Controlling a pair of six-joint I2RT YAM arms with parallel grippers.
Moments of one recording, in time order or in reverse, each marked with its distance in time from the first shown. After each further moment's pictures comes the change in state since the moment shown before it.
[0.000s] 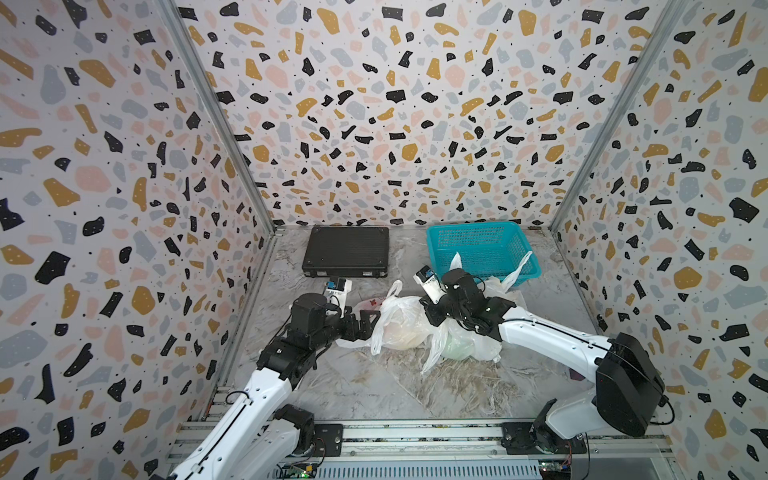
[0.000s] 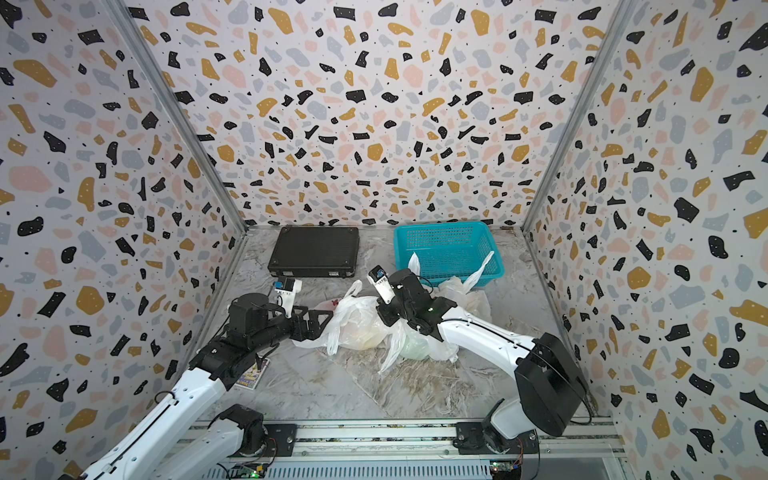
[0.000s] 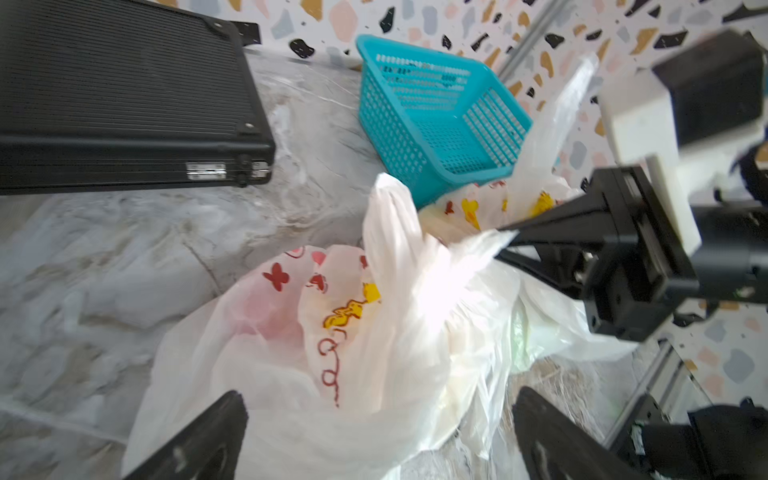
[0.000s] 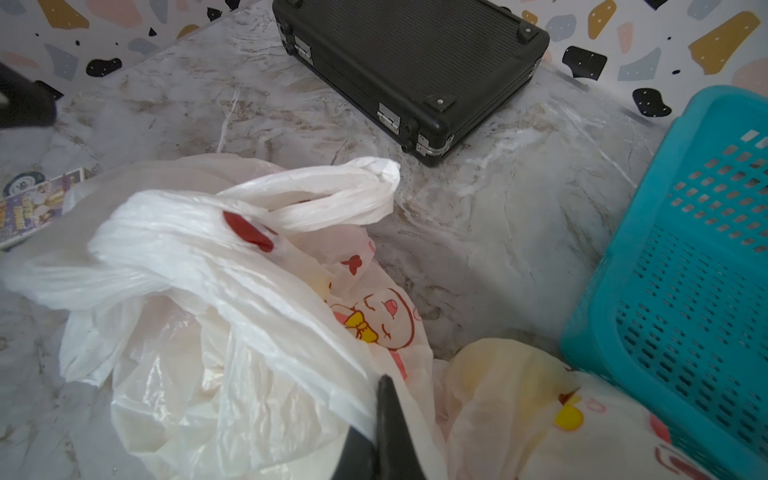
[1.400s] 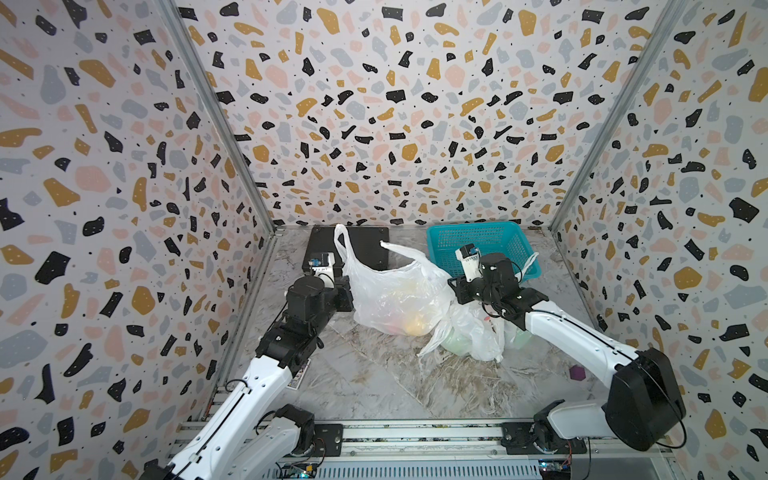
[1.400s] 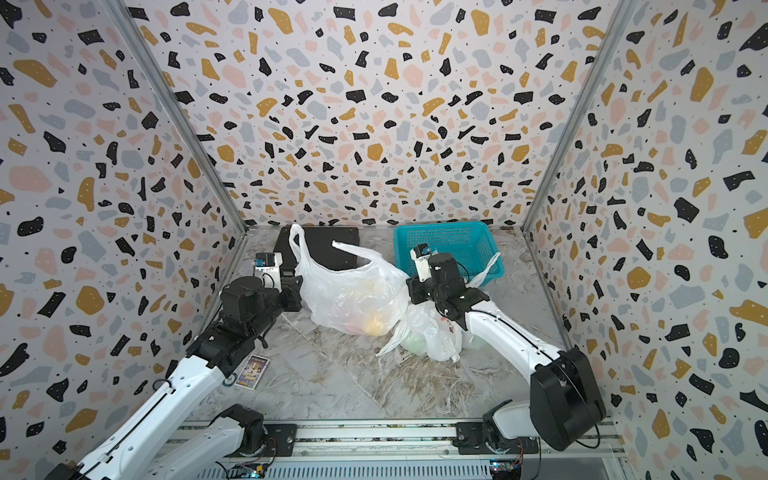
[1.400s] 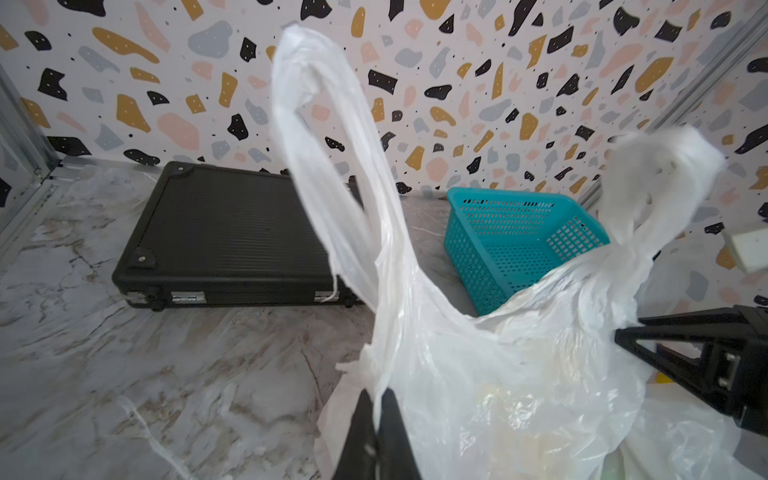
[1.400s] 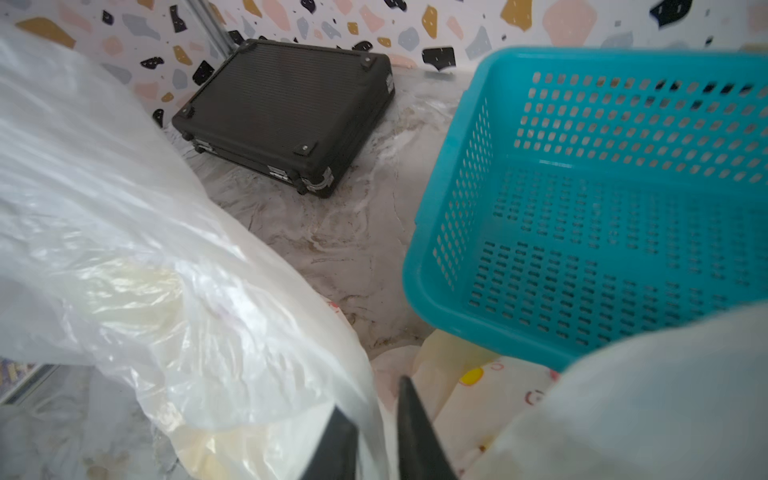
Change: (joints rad) left arm 0.002 0.081 0.154 0.135 -0.365 -0.035; right arm -0.256 -0.154 -0.059 -0.001 -0.099 0.177
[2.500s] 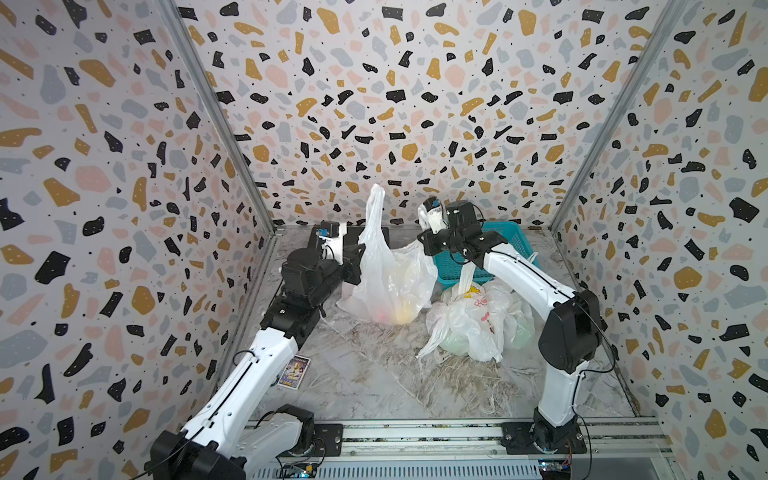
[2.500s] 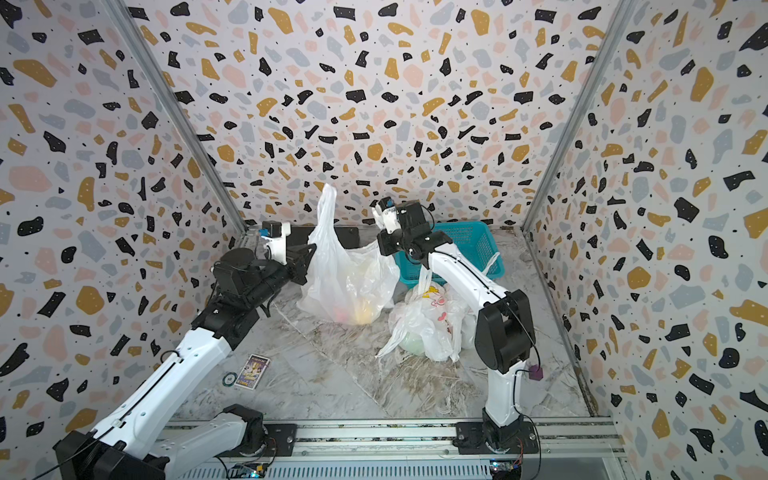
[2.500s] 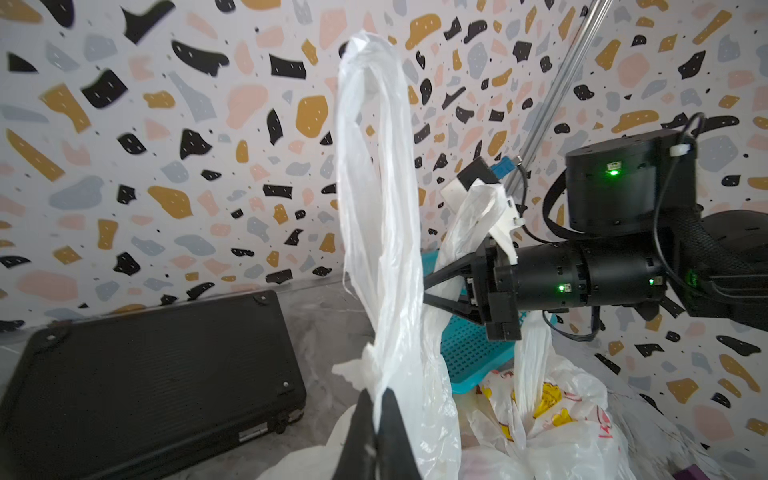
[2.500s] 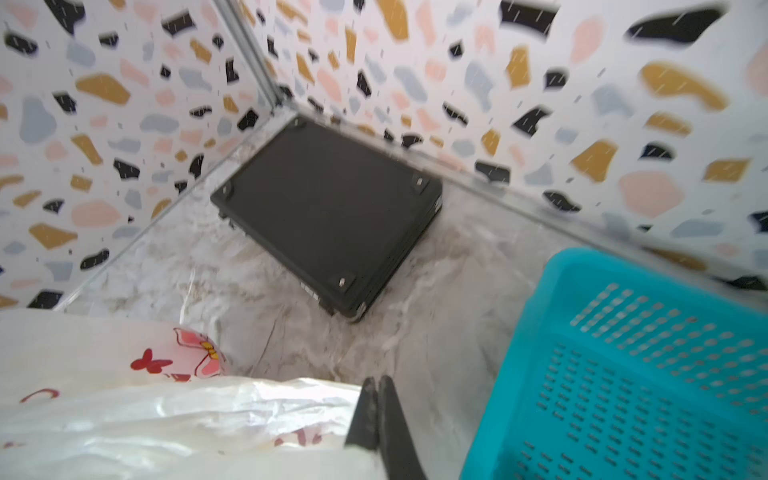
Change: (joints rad) left arm 0.070 0.156 0.212 0.180 0.275 0.137; right arm 0.013 0.549 0.822 -0.213 -0.060 -0.079
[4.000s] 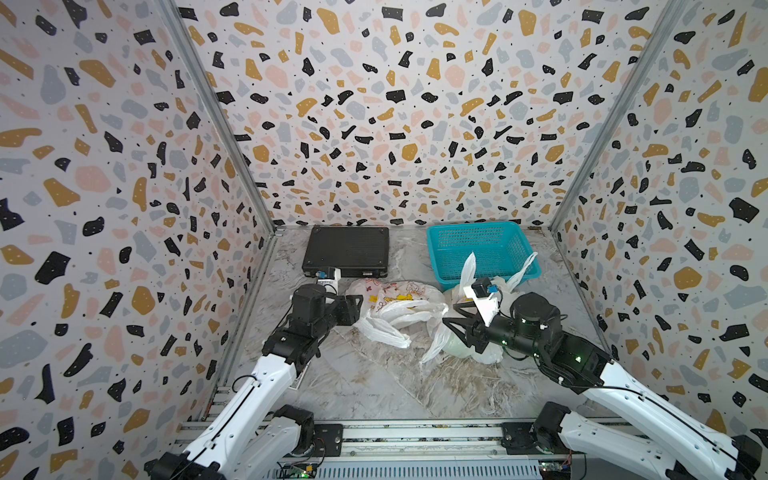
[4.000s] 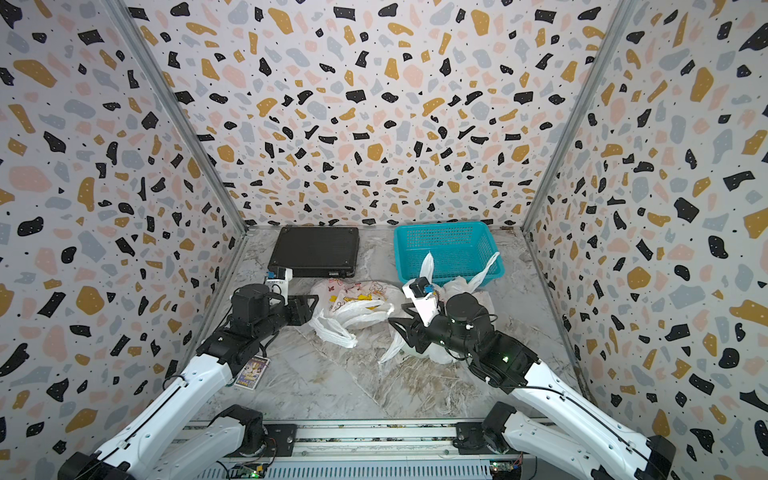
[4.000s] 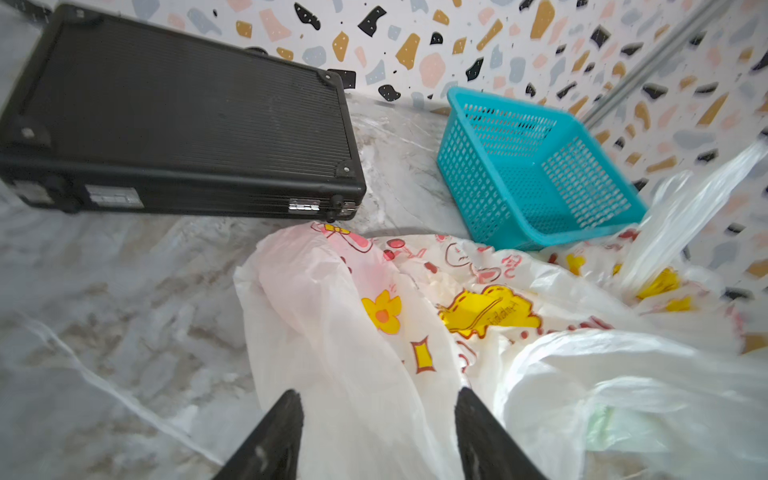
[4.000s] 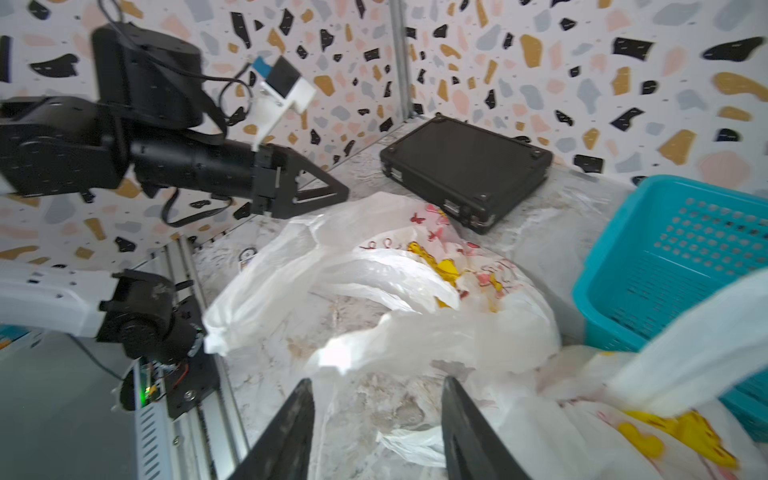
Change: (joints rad) left arm 0.006 -0.124 -0.332 -0.237 -0.070 -0.162; right arm 0.332 -0.988 -0.917 0.058 0.026 0.060
